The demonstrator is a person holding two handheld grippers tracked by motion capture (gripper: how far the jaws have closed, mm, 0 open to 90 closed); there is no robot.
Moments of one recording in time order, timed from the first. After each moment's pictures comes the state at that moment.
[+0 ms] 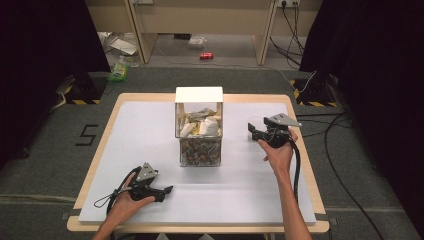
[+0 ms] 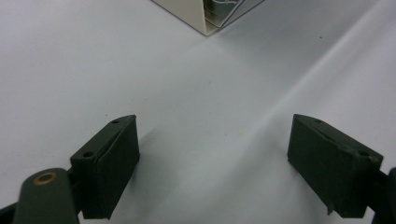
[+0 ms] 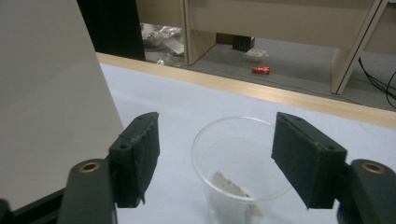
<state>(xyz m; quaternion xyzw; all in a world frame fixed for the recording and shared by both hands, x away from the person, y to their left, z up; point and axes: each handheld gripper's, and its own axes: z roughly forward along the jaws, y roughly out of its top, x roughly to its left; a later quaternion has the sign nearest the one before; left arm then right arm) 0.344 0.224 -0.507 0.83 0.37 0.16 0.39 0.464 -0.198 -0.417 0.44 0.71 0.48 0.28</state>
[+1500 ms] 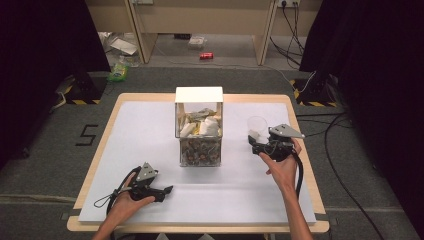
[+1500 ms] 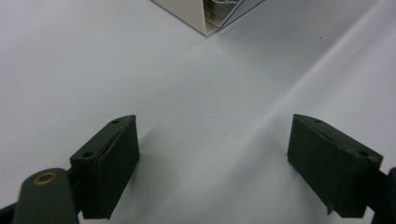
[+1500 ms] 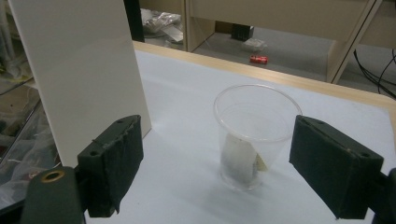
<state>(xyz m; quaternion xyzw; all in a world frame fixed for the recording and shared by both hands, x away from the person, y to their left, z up) 0.344 0.225 -0.507 0.83 0.38 0.16 0.39 0.422 -0.198 -0.413 0.44 0.72 0.45 0.28</state>
